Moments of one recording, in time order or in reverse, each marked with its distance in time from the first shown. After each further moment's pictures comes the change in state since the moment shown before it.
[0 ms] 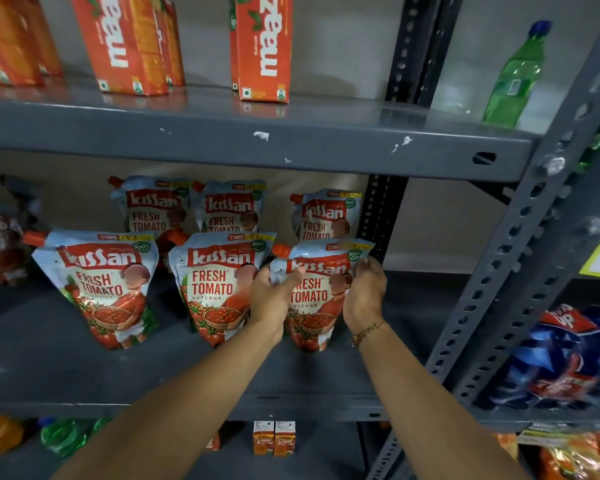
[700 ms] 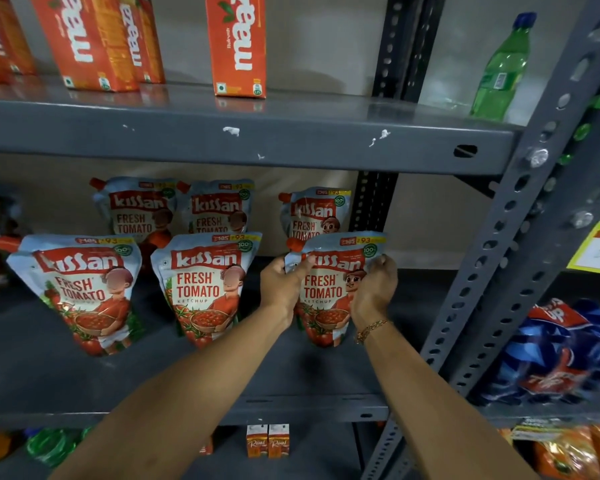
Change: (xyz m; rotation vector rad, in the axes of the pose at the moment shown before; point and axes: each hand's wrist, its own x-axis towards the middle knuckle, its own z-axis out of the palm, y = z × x) left_hand 0.010 -0.001 0.038 0.033 -0.054 0.016; right_hand 0.023 -0.006 -0.018 -0.001 0.196 -0.127
